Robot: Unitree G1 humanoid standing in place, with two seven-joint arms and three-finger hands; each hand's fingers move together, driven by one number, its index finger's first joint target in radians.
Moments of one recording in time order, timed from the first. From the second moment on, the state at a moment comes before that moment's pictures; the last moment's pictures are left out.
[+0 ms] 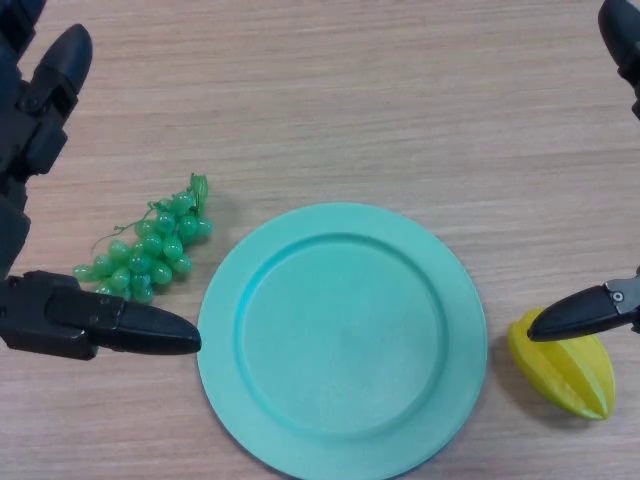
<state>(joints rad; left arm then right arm) -0.06 0.36 0.40 -0.99 -0.50 0.65 -0.12 -0.17 -0.43 -0.22 -1.00 0.46 0.71 -0.02</state>
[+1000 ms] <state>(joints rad) -0.20 0.43 0.27 -0.16 -0.03 0.28 -0.20 -0.13 -0.47 -0.20 -1.00 0.52 0.70 -0.08</state>
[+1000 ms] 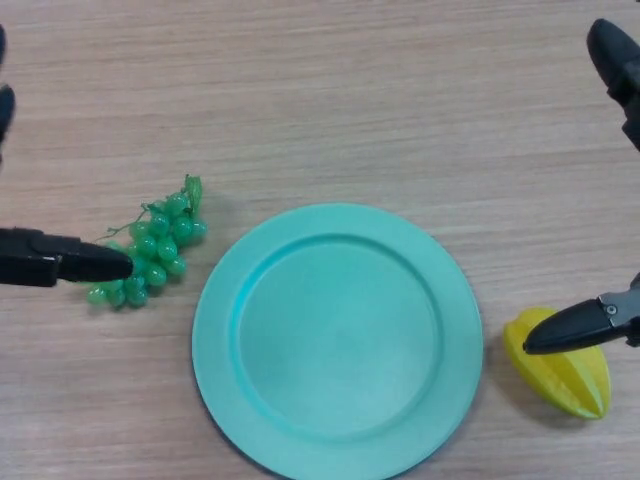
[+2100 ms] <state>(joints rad) -0.41 0.39 0.08 0.56 0.37 -0.17 0.00 -0.11 -0.45 -0.32 -1.00 0.55 0.68 -0.02</state>
